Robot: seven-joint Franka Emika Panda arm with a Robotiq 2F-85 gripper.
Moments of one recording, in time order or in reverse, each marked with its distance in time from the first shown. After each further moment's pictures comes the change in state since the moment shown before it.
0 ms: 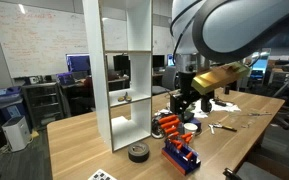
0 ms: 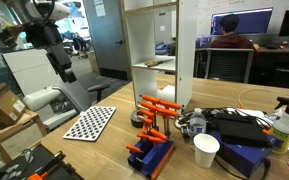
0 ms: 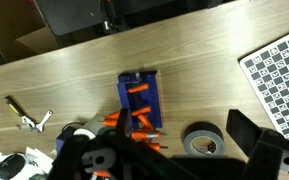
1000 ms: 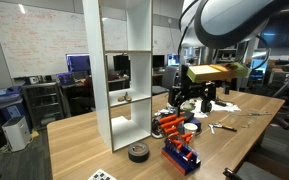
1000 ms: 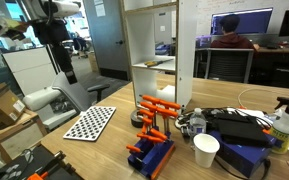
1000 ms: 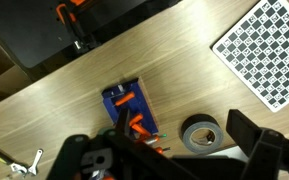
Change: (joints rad) arm -0.010 0.007 -0.116 0.001 0.105 0.035 0.084
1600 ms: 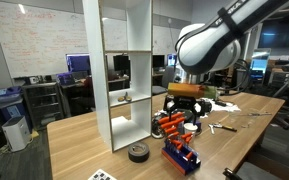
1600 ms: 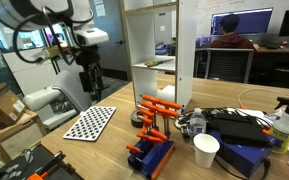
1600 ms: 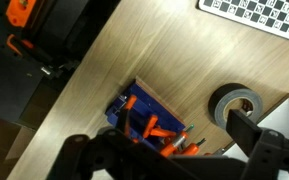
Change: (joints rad) arm -0.133 0.296 -0.020 -0.001 0.048 0.301 0.293
